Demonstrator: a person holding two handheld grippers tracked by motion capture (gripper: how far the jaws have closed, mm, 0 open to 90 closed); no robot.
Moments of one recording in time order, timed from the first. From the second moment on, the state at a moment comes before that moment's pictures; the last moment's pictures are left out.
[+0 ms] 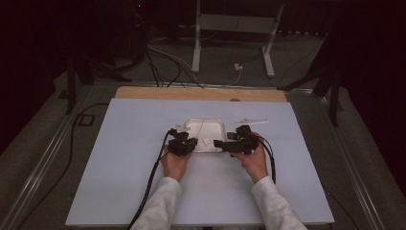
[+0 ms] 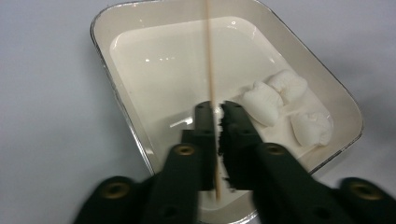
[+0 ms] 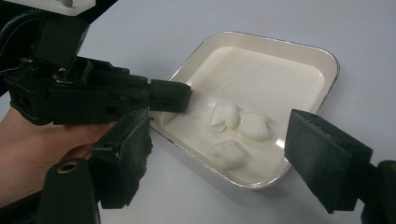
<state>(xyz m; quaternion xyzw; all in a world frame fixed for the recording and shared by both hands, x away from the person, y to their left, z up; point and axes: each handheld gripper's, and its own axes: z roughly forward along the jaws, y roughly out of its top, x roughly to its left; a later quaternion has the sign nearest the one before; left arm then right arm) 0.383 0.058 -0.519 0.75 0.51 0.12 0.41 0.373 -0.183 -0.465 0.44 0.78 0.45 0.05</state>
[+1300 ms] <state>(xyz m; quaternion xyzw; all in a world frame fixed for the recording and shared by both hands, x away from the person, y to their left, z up) 0.280 0.208 -0.446 0.71 0.40 0.27 0.51 0.296 -0.280 -0.467 0.43 0.73 0.51 0.15</state>
